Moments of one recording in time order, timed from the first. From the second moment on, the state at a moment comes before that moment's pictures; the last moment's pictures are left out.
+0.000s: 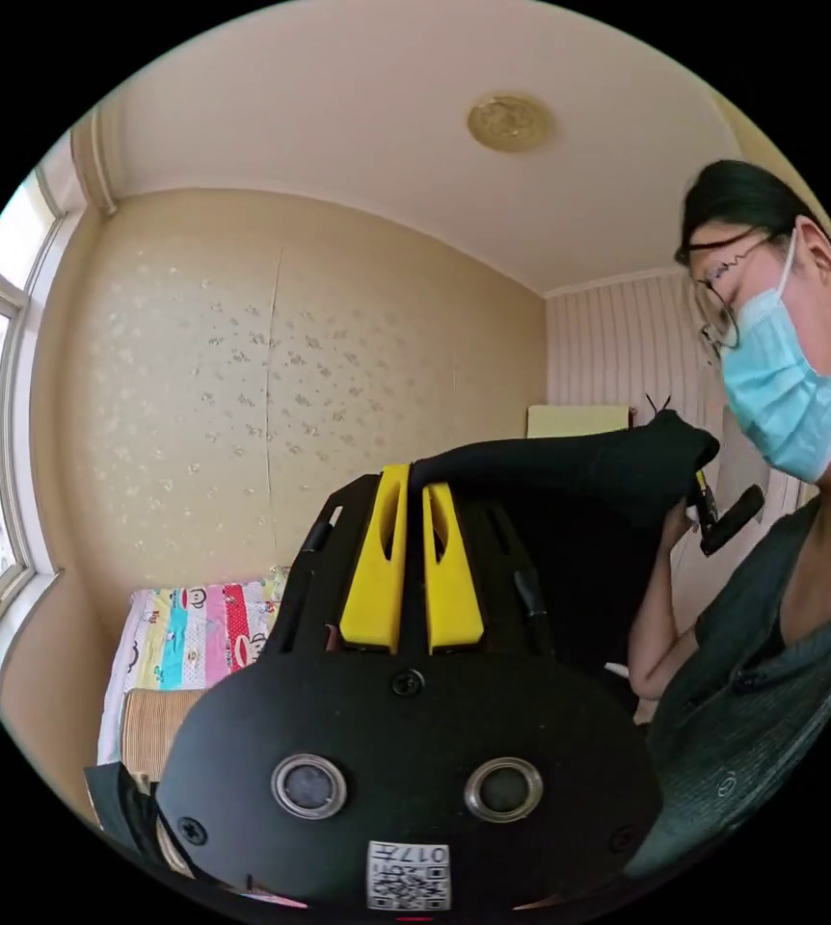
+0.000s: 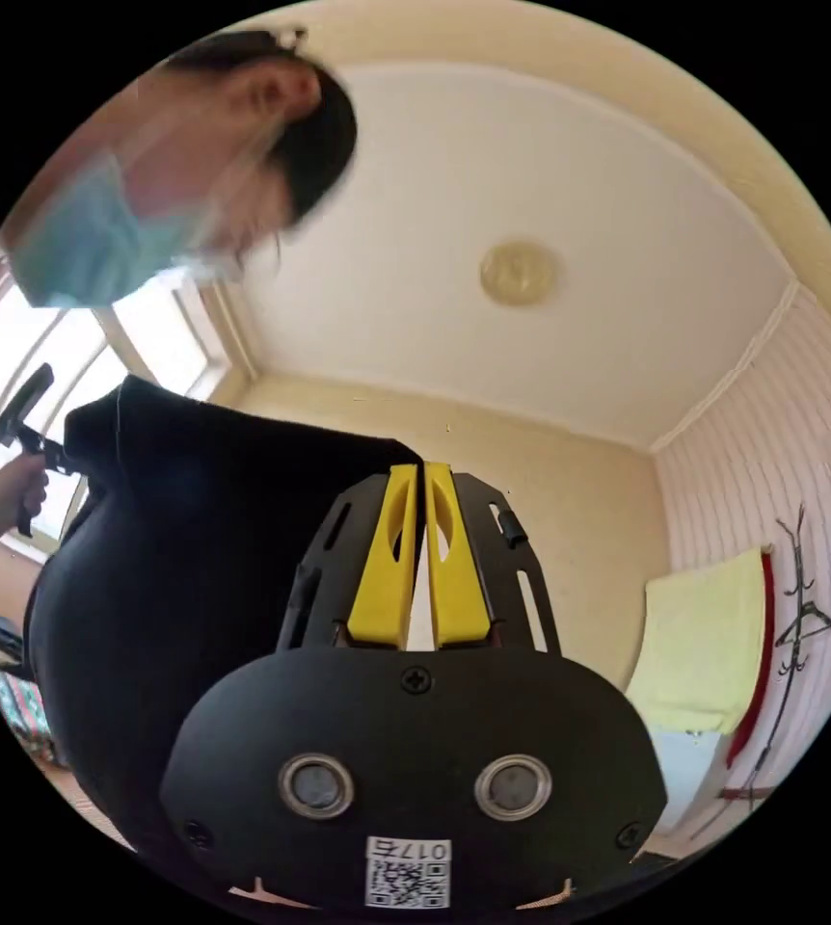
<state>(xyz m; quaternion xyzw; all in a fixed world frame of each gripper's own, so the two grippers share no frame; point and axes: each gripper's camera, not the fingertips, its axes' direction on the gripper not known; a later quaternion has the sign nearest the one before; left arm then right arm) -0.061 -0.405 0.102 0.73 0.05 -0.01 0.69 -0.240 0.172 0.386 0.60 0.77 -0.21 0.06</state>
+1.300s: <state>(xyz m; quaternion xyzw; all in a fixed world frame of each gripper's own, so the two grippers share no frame) -0.362 -0.550 0.582 -0.12 0.27 -0.22 0.93 0.451 0.107 -0.103 -0.15 0.40 0.48 0.77</state>
